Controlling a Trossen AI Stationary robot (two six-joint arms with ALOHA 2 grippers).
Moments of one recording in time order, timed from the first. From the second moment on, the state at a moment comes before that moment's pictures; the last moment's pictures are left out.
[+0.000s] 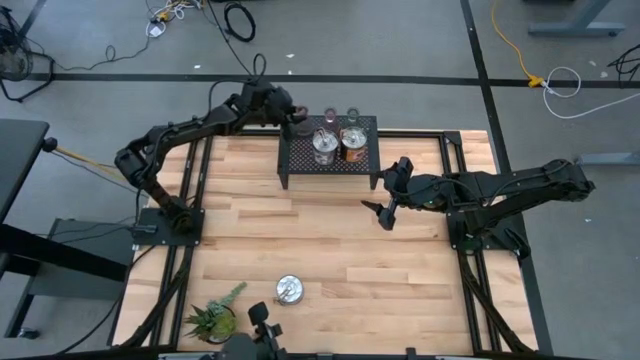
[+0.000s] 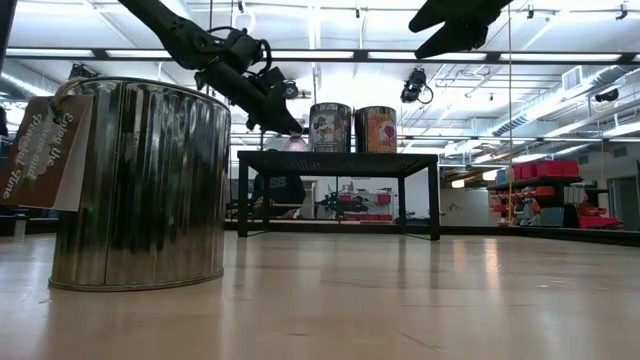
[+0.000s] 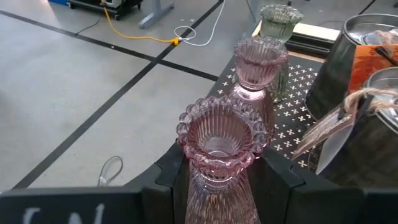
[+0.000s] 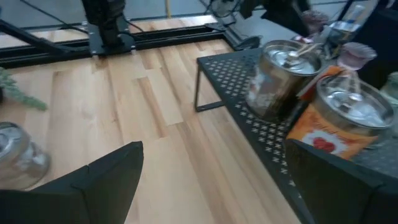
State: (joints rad) left arm 0.77 1.62 1.17 -0.01 0.27 0.17; right arm 0.14 1.10 0.97 -0.41 0.47 0.19
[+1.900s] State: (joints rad) left arm 0.70 1.62 1.17 0.06 0.18 0.14; right arm 0.14 1.10 0.97 -0.38 0.48 0.18
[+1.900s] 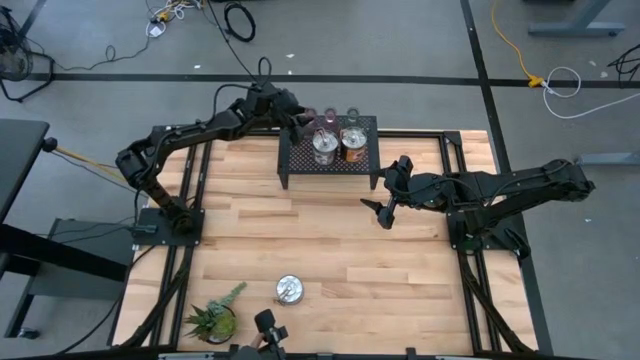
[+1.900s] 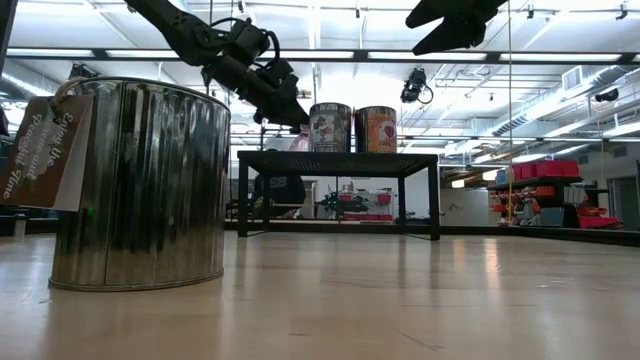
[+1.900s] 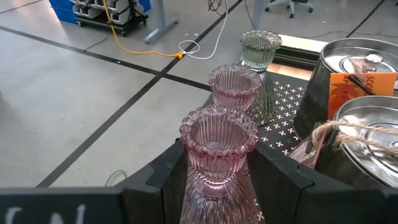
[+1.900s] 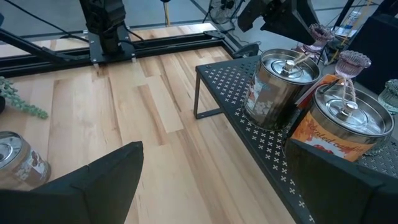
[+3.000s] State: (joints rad) left arm 0.70 1.55 1.17 0.07 0.11 0.17; right arm 0.14 1.10 0.97 -0.38 0.48 0.18
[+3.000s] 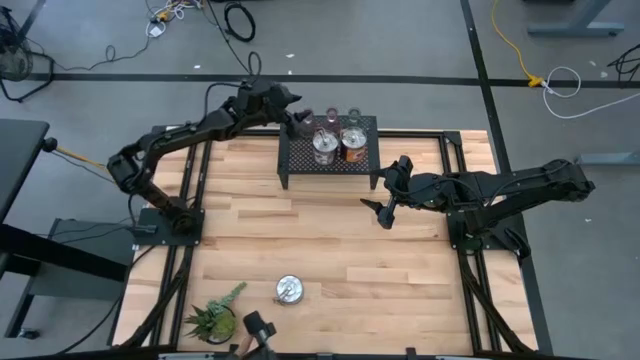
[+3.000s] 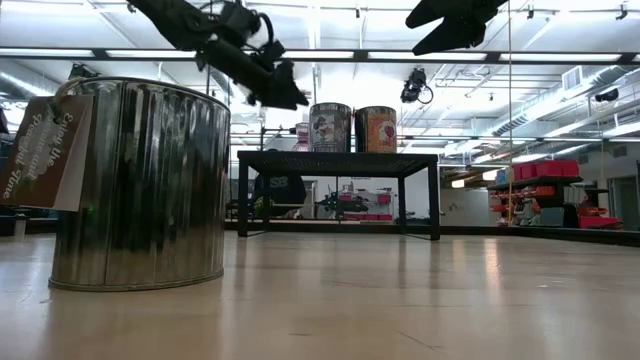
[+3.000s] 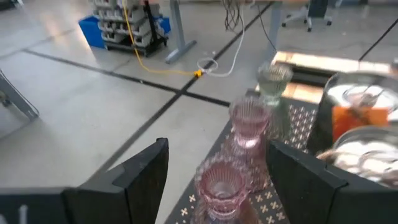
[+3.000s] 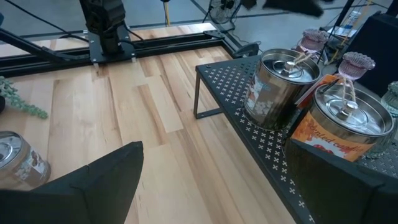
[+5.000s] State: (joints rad) left arm -0.69 0.95 0.27 0.38 -0.34 -0.18; right arm 0.14 1.10 0.97 -0.37 0.37 0.25
